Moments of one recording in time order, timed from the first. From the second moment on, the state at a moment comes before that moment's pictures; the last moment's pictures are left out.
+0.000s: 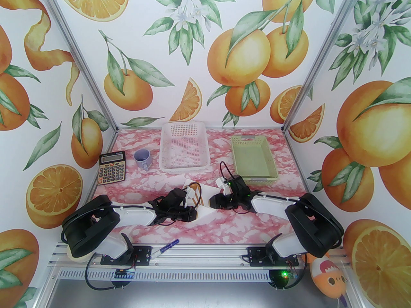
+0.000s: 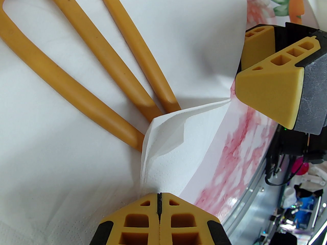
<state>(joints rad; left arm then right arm) -0.87 1.50 0.45 0.19 0.37 -0.73 0.55 1.49 0.52 0.00 -0.58 0.58</state>
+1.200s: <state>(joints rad) -0.88 1.42 0.51 0.16 0.43 -0.75 0.58 1.50 0.53 -0.06 -0.53 0.56</state>
